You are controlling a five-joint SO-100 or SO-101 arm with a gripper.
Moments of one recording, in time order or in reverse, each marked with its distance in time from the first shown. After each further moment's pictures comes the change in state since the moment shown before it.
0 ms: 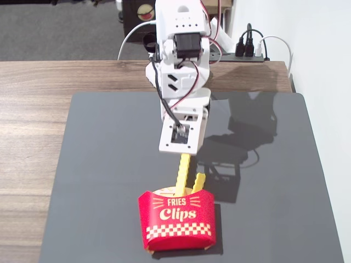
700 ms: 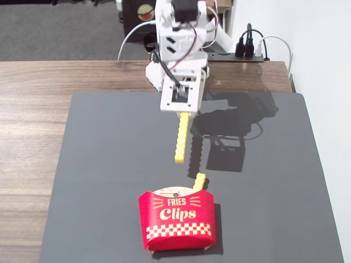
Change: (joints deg) arm -0.8 36.3 10.0 27.0 -1.5
